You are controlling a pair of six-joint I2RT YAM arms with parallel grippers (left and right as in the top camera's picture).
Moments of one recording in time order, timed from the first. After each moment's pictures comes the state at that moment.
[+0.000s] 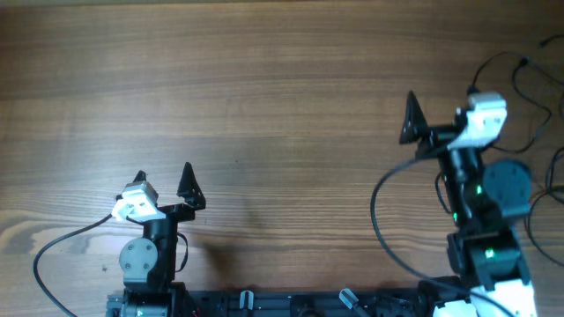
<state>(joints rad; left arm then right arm) -0.03 0.01 0.01 -0.07 -0.09 -0.31 0.12 0.68 0.56 0.11 0.03 0.02</state>
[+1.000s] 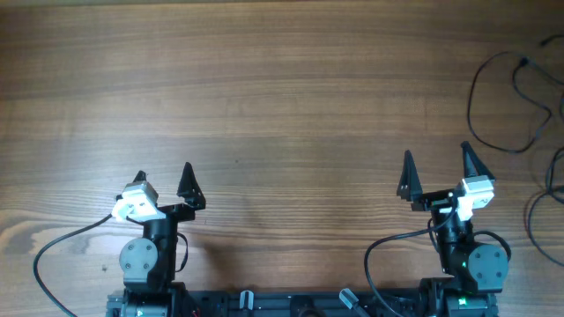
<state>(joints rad) -0.03 0.01 0.01 -0.07 -0.09 -0.31 0.02 0.16 0.06 0.32 -0.12 0.01</state>
